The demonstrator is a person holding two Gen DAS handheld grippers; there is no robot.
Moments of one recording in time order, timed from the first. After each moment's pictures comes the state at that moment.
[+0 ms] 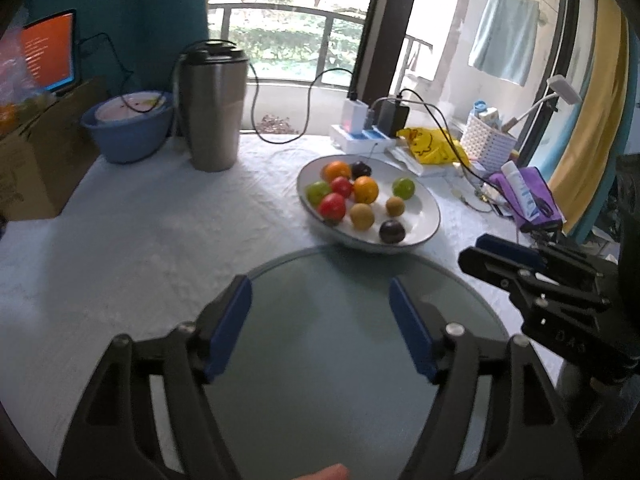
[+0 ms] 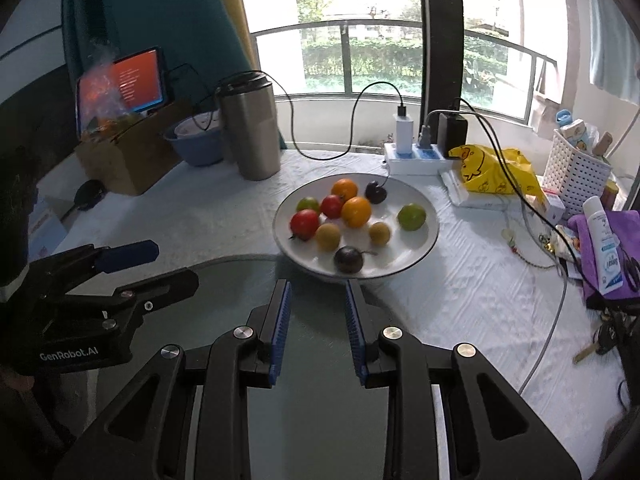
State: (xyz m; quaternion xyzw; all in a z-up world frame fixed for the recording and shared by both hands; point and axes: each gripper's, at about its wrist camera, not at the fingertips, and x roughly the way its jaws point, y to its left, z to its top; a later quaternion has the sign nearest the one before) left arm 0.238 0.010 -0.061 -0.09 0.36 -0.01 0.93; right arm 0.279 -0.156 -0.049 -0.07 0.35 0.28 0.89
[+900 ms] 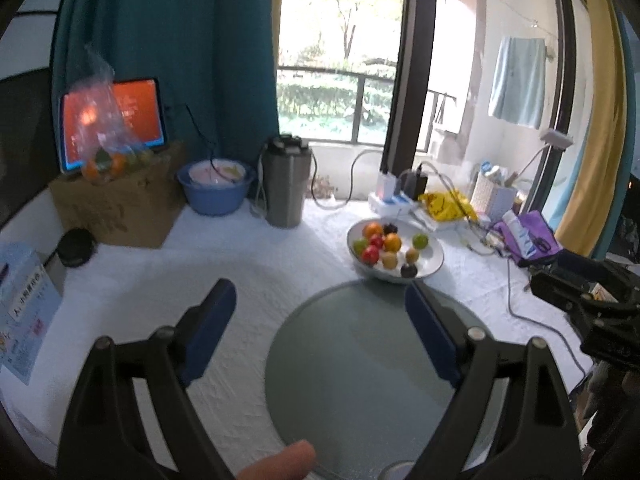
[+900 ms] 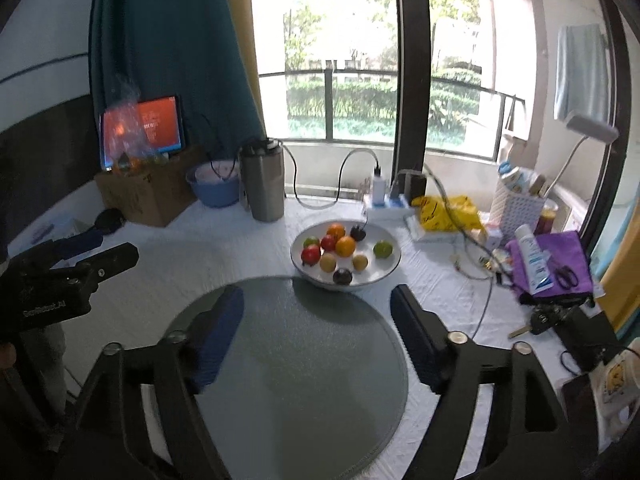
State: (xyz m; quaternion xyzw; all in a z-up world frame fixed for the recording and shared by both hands) left arm 0.124 0.034 0.024 -0.07 0.26 0.06 0.96; right arm 0.173 -0.185 0.035 -0.07 0.27 0.24 0.93
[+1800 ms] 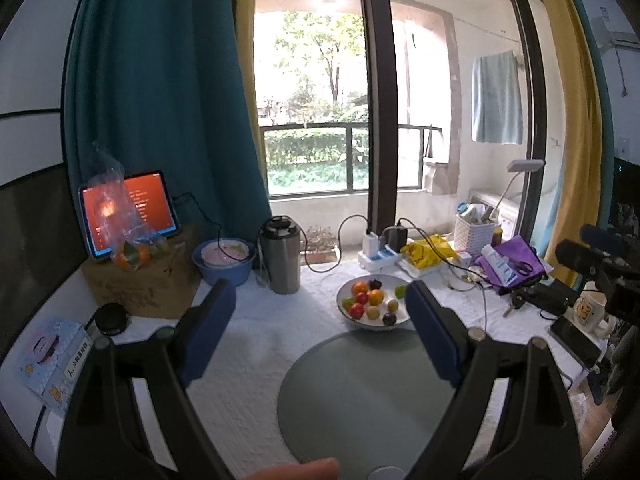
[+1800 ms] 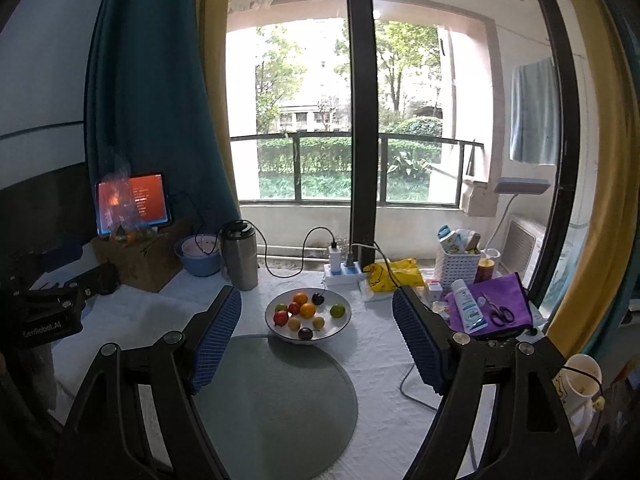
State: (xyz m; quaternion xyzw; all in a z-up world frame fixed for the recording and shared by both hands) left arm 0.071 -0.006 0.111 -0.01 0.18 0.06 0.98; right arm 0.112 -0.238 0.122 -0.04 0.17 0.18 0.97
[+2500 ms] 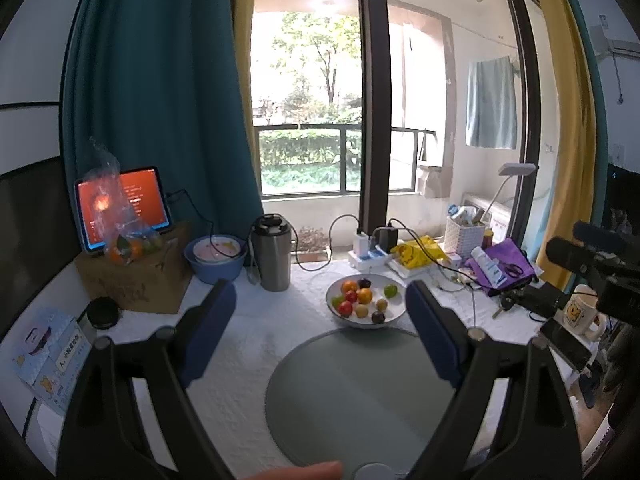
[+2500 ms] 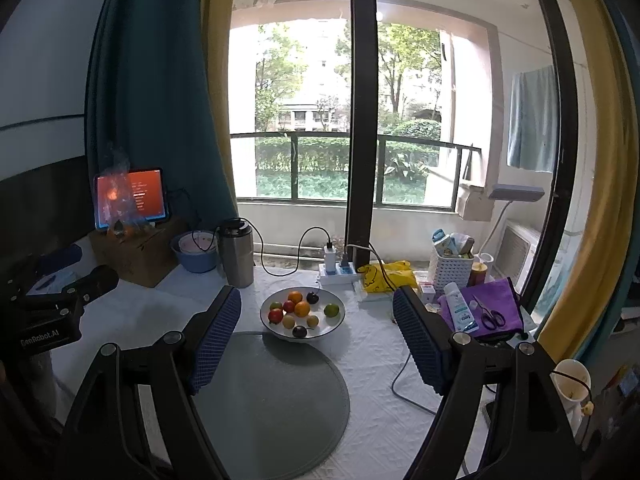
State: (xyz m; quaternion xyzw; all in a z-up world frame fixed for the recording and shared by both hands) left arm 0.064 -0.012 0.109 -0.02 0.18 0.05 0.98; right arm 0.106 -0.236 0.125 -0.06 0.17 0.18 0.97
